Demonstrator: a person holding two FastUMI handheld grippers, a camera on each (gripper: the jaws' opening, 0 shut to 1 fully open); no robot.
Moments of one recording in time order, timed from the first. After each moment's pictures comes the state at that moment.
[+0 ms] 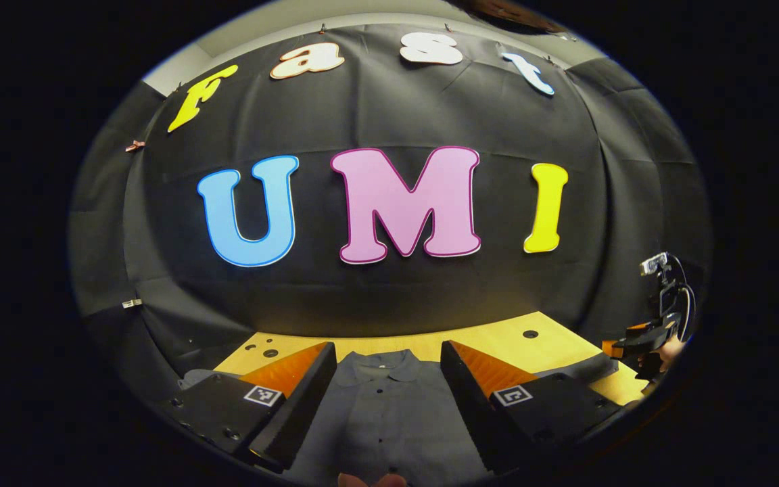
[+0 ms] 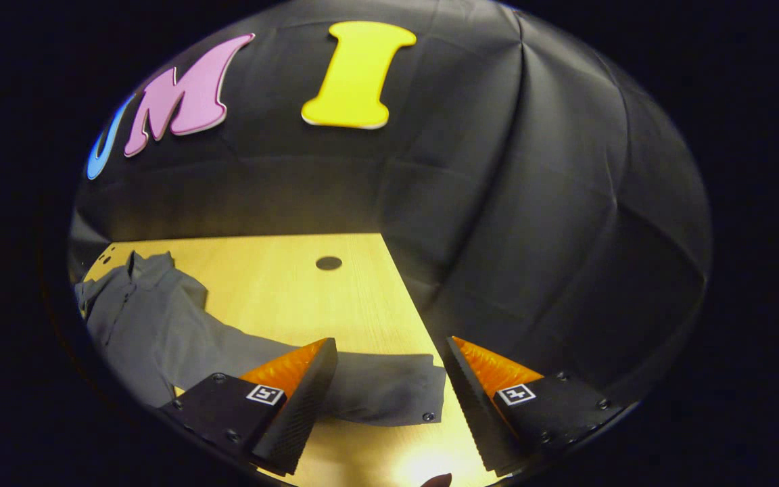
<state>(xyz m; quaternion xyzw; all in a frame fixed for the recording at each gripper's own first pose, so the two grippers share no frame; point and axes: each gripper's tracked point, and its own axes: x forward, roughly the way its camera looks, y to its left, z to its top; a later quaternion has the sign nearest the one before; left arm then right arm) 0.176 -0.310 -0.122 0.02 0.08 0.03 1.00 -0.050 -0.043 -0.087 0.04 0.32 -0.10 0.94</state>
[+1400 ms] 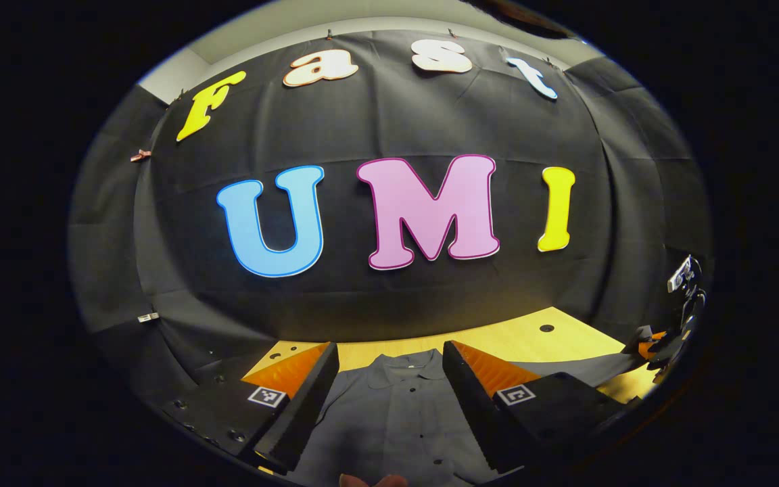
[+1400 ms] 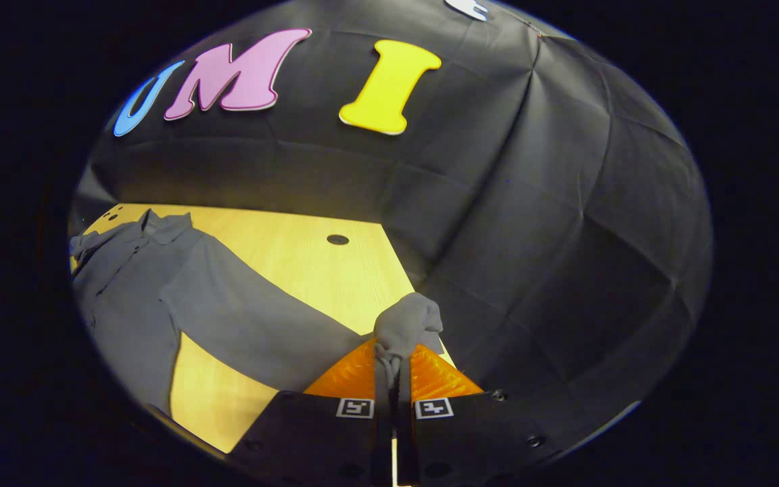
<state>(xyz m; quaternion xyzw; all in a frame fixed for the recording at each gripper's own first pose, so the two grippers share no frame) 0.093 -0.154 -0.097 0.04 0.06 0.02 1.00 -0.152 0.032 0.060 -0.03 0.27 -0.14 0.95</state>
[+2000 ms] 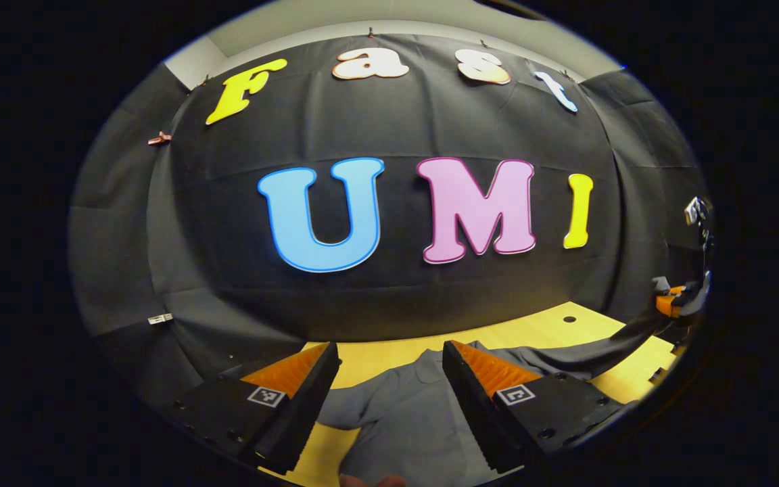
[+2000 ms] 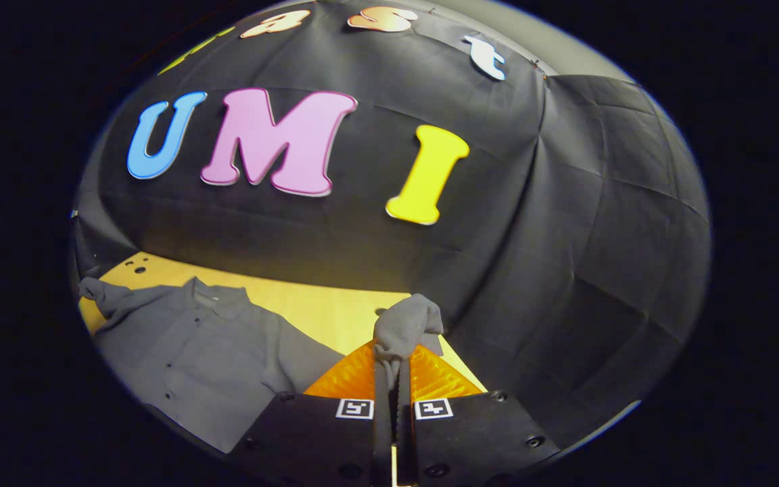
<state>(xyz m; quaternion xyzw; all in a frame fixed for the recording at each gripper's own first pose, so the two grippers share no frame) 0.038 0.078 -0.108 0.03 0.05 0.04 1.00 -0.130 0.191 0.216 -0.03 0.16 -0.11 0.98</state>
